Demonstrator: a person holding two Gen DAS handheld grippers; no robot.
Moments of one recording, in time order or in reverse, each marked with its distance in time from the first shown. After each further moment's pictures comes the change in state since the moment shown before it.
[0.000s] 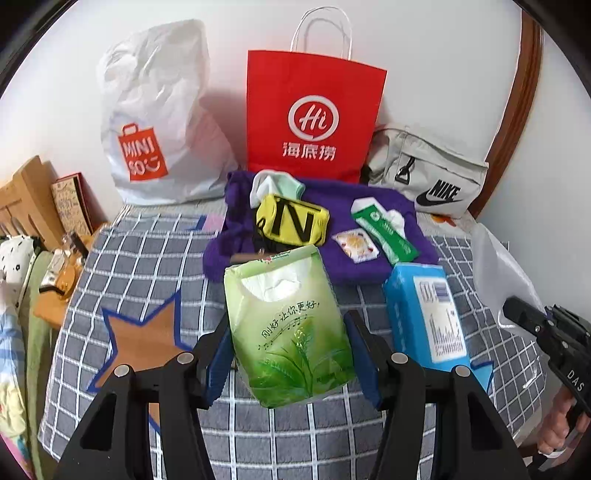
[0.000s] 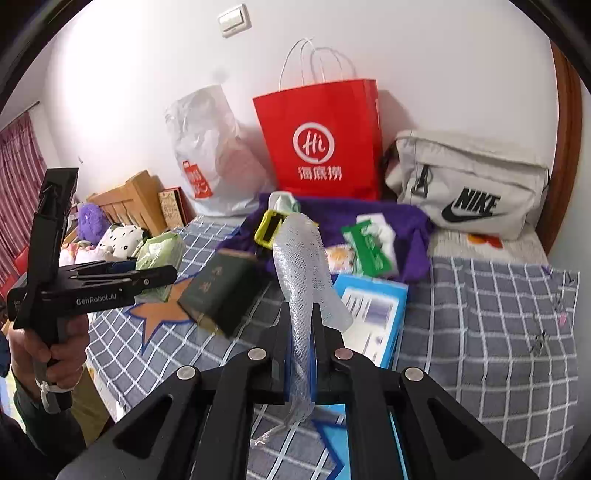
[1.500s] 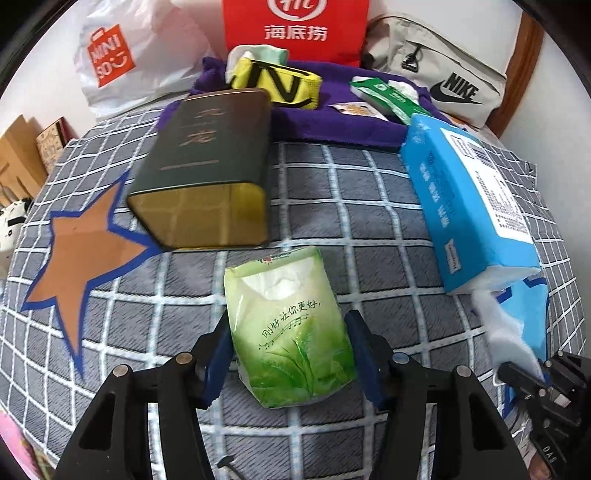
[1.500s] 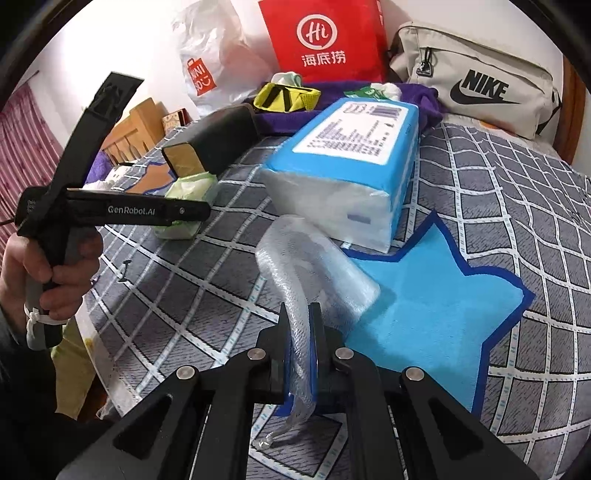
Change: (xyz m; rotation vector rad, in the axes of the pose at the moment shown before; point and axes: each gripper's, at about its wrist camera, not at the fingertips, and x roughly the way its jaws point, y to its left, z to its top) left arm 0.081 -0.027 -0.107 0.021 0.221 0.056; right arm 0.031 -0.012 -0.160 -0.024 0.201 0.052
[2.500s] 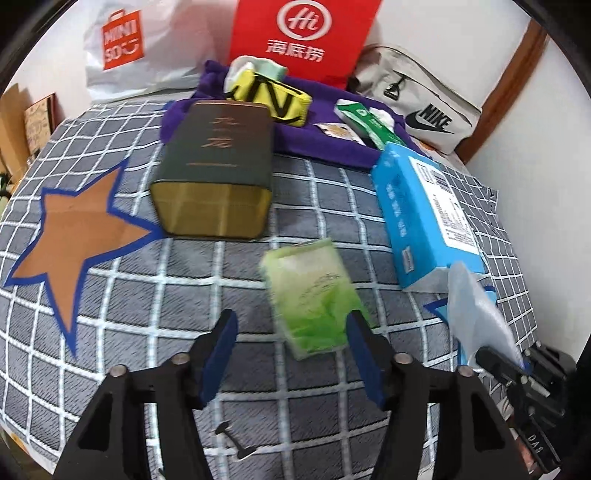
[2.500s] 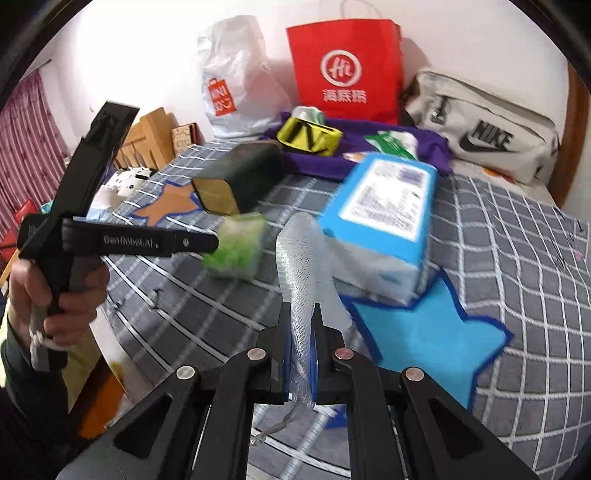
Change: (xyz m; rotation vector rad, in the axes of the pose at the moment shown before) left arm -0.023 0.016 -0.011 -0.057 -0.032 -0.195; right arm -0.026 0.031 0.019 -0.051 -0.051 -0.067
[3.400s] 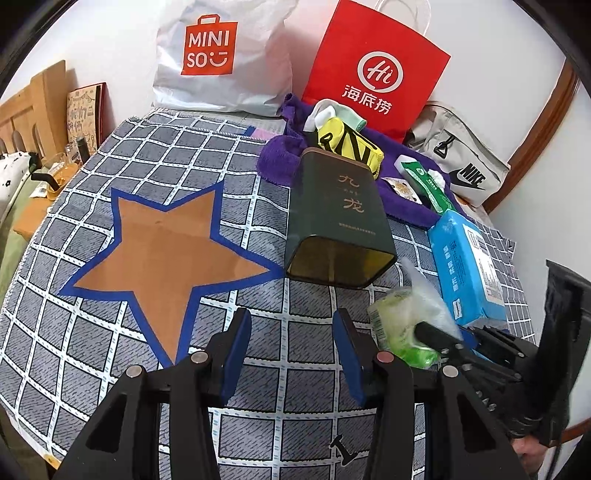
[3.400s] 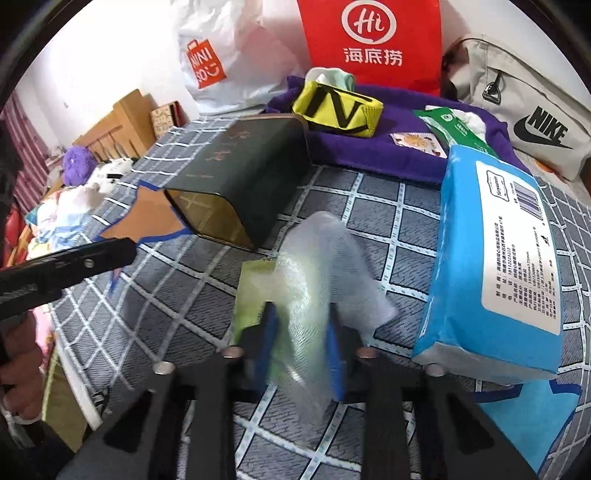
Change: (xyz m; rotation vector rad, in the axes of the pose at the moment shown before) left arm -0.034 0.091 0.014 -0.122 -0.107 0.040; right arm 0.102 0.056 0.071 0.067 0.114 0.021
